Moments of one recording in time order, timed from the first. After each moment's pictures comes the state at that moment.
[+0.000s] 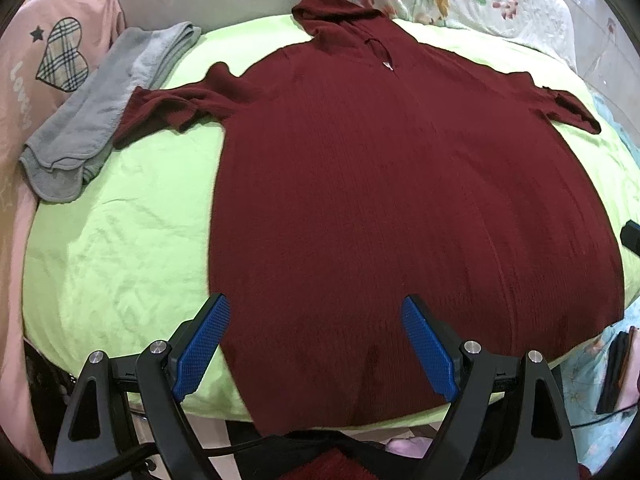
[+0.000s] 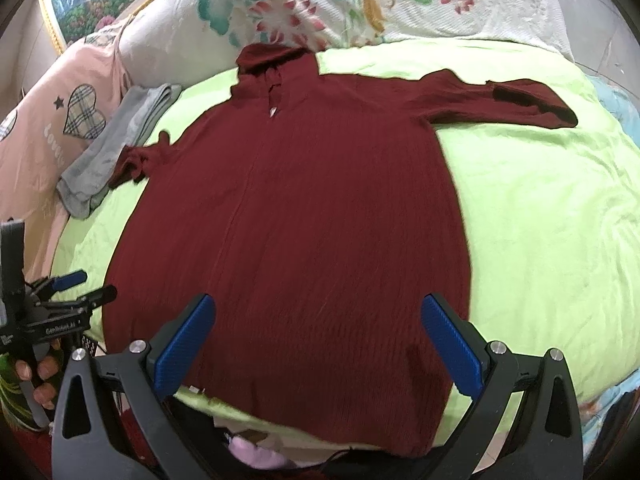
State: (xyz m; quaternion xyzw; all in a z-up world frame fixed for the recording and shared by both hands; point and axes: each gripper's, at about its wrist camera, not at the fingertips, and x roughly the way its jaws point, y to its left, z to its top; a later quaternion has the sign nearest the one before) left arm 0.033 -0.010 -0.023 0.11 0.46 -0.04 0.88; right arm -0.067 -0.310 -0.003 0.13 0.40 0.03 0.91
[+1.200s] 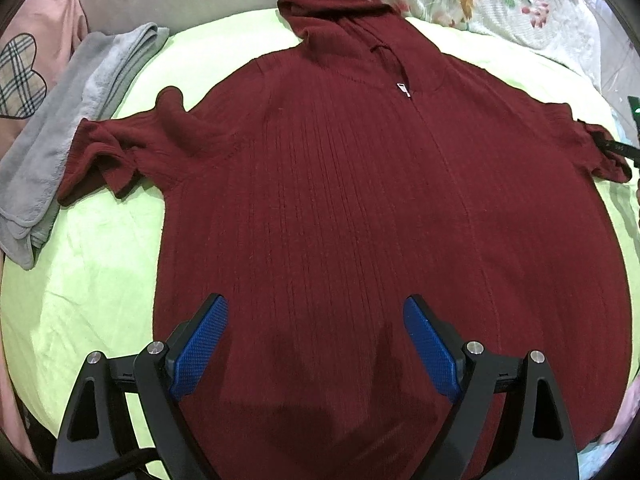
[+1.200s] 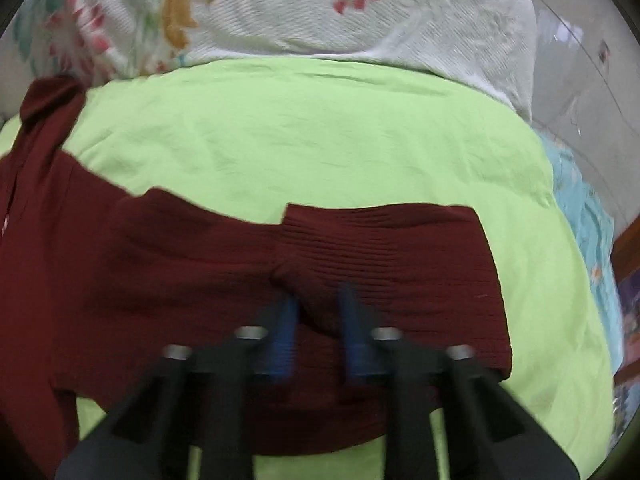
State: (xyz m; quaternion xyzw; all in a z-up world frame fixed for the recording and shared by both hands) left arm 0.167 -0.043 -0.038 0.11 0.50 -0.03 0.86; right arm 0.184 -0.561 -0.050 0.04 0.46 -0.15 0.88
